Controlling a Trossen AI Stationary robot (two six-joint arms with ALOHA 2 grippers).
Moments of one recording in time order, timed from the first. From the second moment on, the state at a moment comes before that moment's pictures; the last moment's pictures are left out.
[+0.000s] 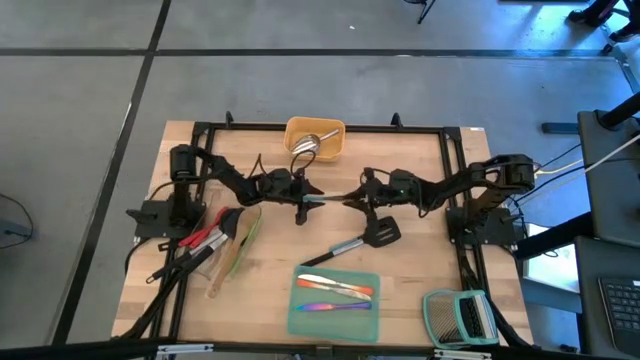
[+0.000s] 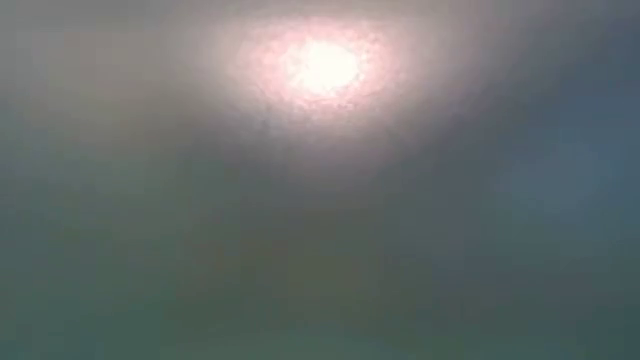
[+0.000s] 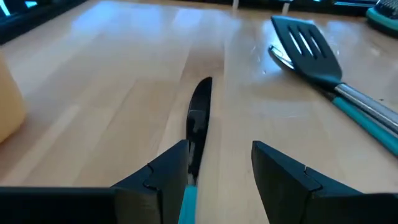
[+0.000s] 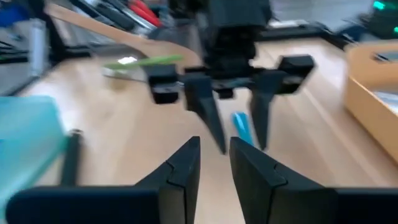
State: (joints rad) left arm 0.24 1.95 0.60 0.97 0.14 -0.01; right arm -0.17 1.63 0.39 0.98 -0.20 0.04
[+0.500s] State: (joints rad) left arm 0.30 1.98 0.65 0.82 0.15 0.02; right arm -0.17 1.63 0.39 0.87 -0.04 -0.06
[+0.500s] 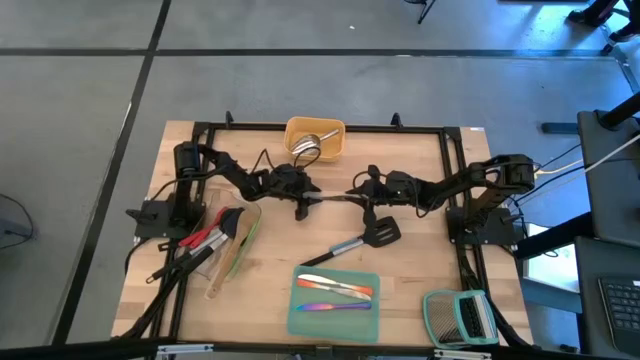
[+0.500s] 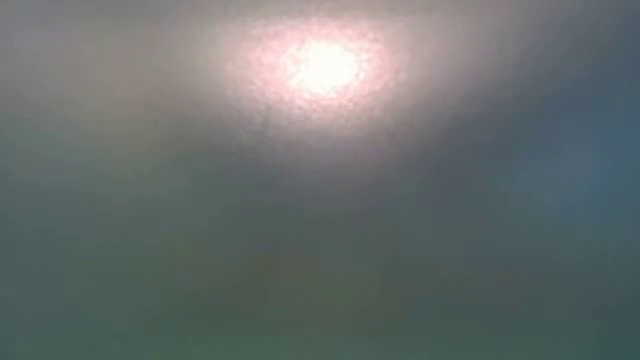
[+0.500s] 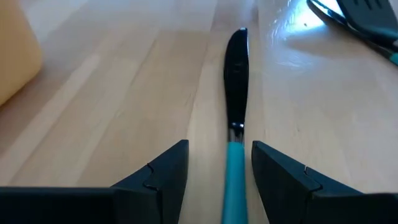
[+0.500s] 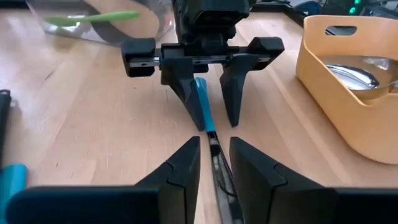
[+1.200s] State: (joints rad) left arm 0.30 2.13 0.69 0.95 0.21 0.06; right arm -0.17 1.64 0.45 0.72 -0.05 -0.19
